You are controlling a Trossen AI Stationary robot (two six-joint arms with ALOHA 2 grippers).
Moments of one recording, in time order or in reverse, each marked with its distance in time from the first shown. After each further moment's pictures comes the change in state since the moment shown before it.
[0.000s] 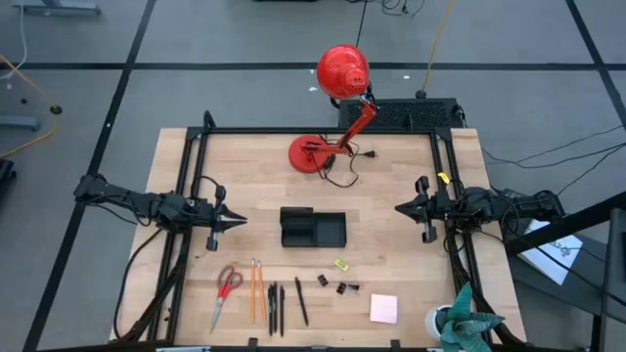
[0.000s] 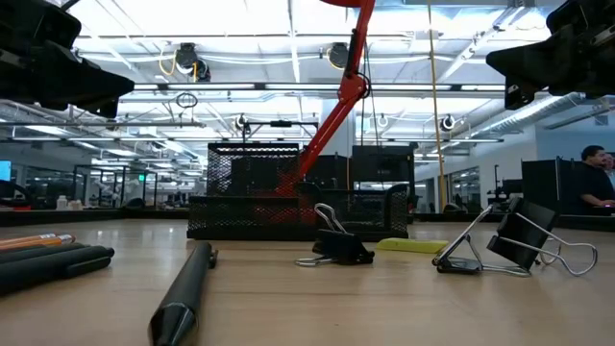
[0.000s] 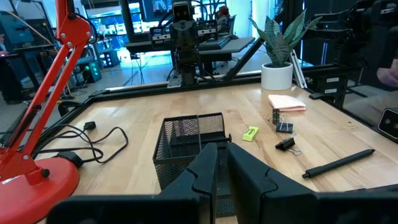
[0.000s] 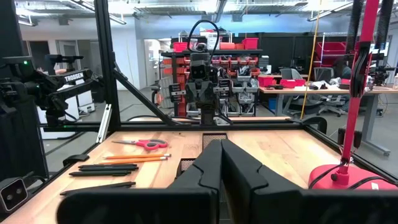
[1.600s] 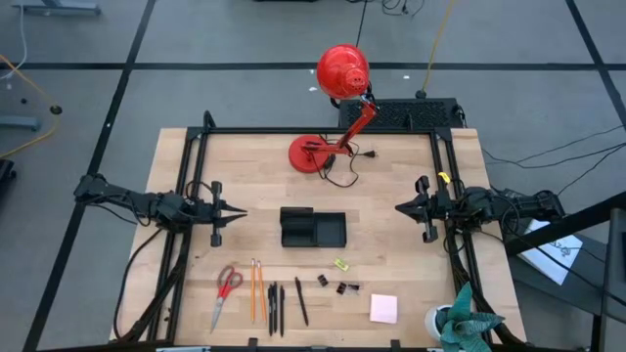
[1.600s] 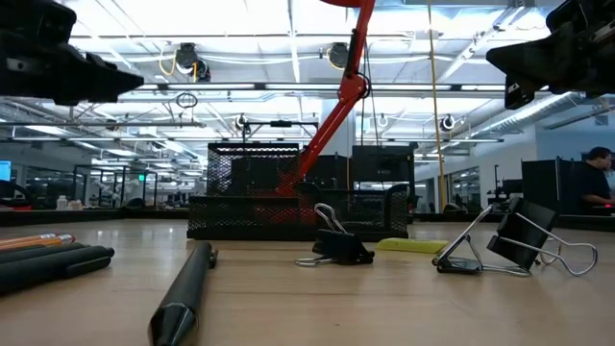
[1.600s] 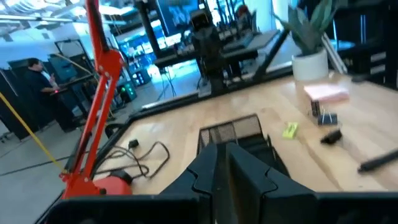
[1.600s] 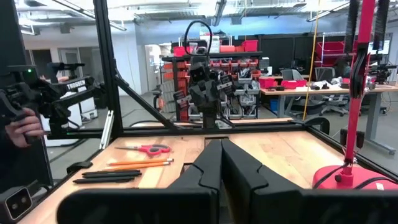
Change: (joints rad) left arm 0.001 0.000 0.001 0.068 -0.105 0.212; right arm 0.000 0.000 0.000 0.016 0.000 0.028
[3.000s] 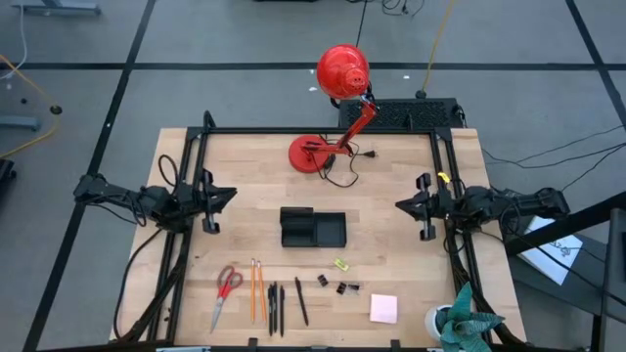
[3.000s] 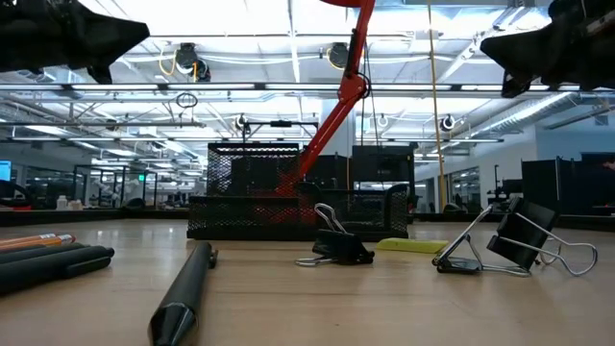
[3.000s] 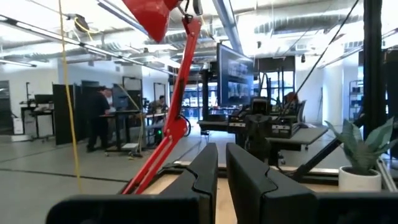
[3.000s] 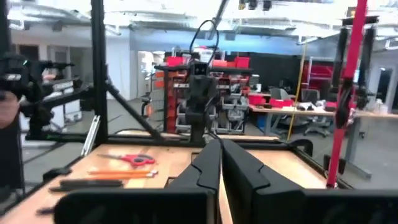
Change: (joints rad) left arm 0.000 0.008 -0.001 0.364 -0.172 -0.104; right arm 0.025 0.120 0.000 0.182 0.060 -0.092
